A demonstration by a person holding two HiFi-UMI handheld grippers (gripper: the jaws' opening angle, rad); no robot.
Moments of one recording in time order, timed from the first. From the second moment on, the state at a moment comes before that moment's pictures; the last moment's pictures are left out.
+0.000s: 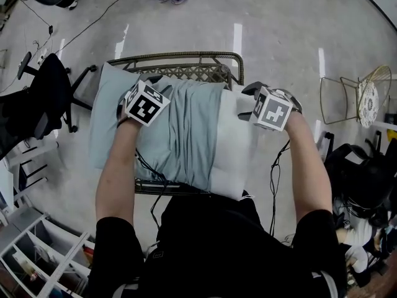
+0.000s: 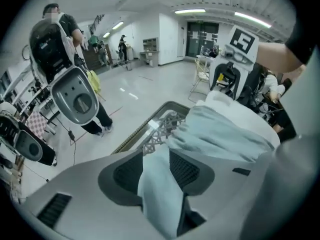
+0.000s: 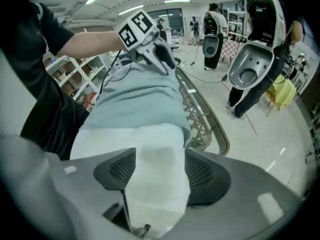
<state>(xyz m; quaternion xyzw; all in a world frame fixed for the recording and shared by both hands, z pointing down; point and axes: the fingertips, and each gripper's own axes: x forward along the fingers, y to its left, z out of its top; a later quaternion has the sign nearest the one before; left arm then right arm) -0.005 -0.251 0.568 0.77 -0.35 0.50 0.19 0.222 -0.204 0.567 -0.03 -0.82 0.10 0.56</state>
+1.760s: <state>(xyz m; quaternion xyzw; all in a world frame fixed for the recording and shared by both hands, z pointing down) -0.007 -0.216 0.584 0.75 -0.26 0.60 0.11 0.226 -0.161 0.578 -0.06 -0.80 0.16 0.57</state>
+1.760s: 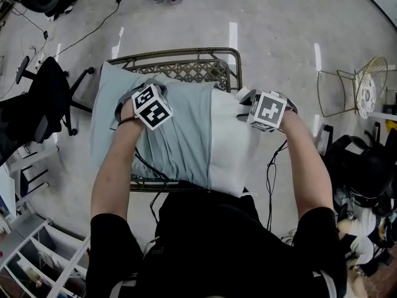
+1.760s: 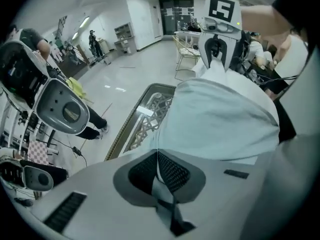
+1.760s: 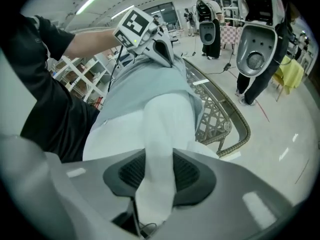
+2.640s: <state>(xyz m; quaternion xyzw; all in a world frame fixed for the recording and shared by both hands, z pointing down) -0.015 -0.206 0.579 0.74 -0.24 0.62 0.11 0.226 -0.170 0.549 -0.05 -0.82 0.12 0.56</state>
